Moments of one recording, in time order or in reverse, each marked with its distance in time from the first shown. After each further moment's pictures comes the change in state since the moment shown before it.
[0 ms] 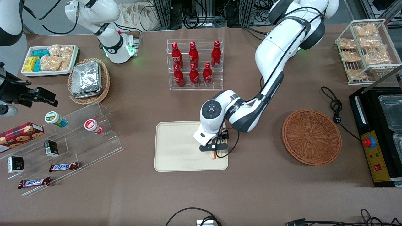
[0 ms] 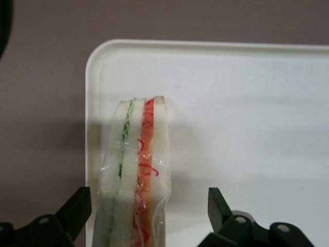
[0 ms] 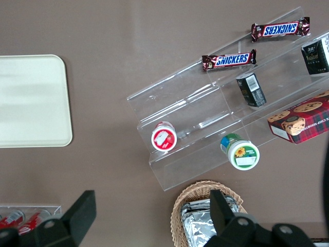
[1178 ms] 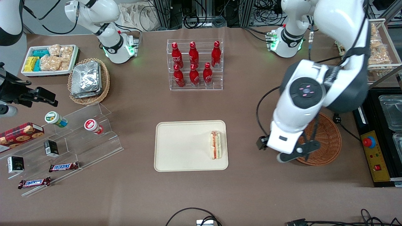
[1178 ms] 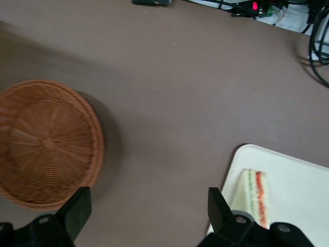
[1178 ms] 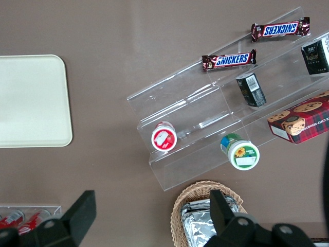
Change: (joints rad) arm 0.303 -0.388 0.007 0.036 -0.105 -0.419 0.143
